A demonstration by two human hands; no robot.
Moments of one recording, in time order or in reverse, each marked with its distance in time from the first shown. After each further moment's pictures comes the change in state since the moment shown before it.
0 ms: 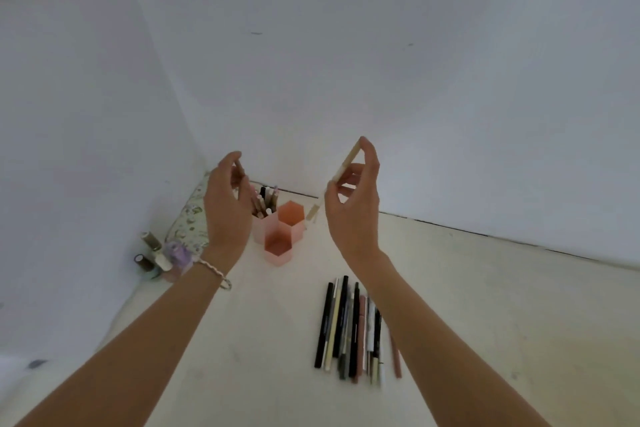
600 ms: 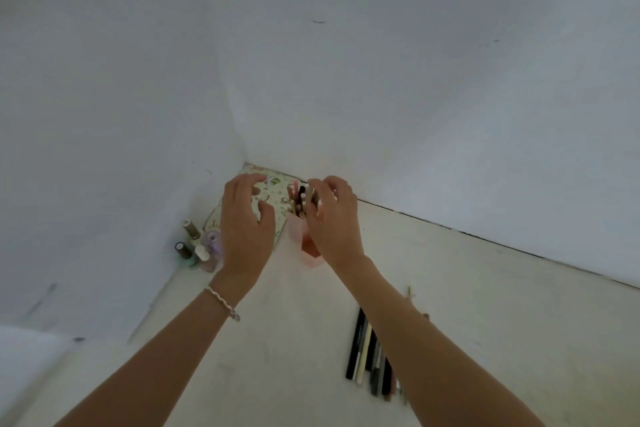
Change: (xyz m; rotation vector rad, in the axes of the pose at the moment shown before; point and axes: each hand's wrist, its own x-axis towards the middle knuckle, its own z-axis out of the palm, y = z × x) left_hand -0.023 -0.016 -0.036 0.081 0.053 0.019; right_hand -0.024 0.036 0.086 -0.372 -0.296 -0.229
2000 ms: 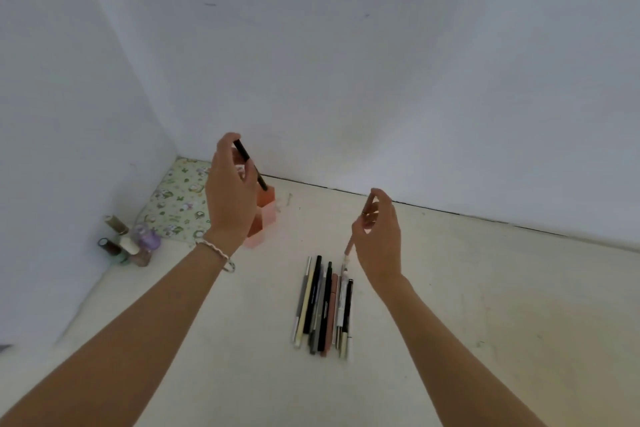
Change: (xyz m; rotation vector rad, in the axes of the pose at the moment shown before) left_hand -0.007 0.070 0.067 -0.007 -0.068 0.002; right_hand -0.092 0.089 -0.138 0.126 0.189 0.517
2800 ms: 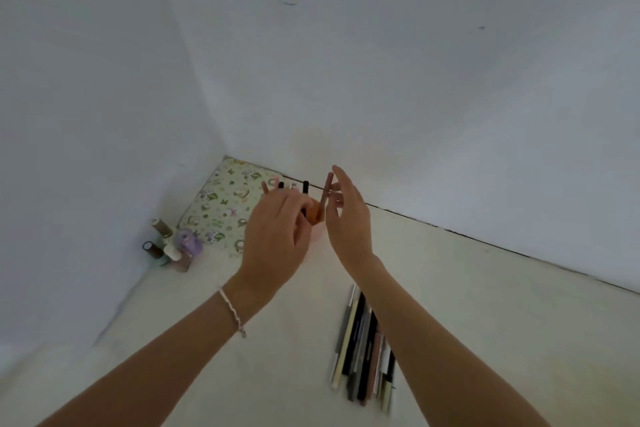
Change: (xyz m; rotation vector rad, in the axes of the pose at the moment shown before) left_hand -0.018 -0.023 -0.027 0.170 -0.113 0.348; right_hand 0.043 -0.052 0.138 0.023 -0.257 -0.193
